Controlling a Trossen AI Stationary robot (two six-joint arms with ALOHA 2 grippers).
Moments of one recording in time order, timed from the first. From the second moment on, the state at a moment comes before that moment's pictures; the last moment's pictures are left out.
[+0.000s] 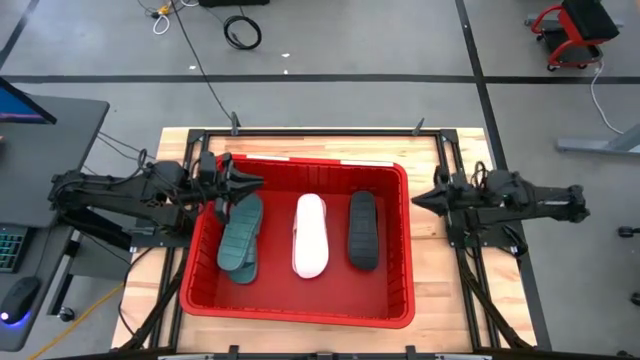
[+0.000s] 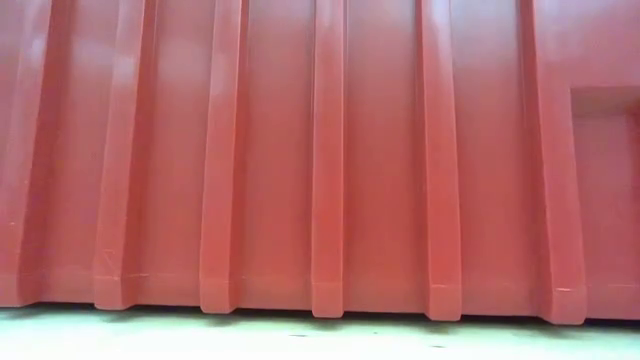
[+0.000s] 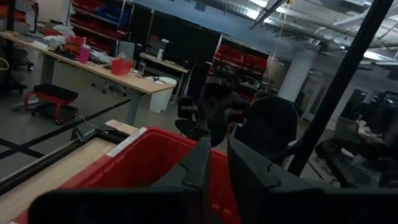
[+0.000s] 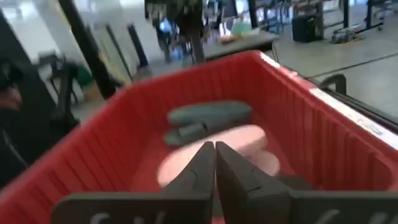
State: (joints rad) left arm -0.08 0.70 0.68 0.16 -0.23 -0.33; right arm 0.06 0.17 0.43 -0.29 0.04 0.28
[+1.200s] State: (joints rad) left arm -0.14 0.63 0.67 0.15 -0.22 -0.33; right arm -0.12 0.02 0.01 0.62 -0.05 0.37
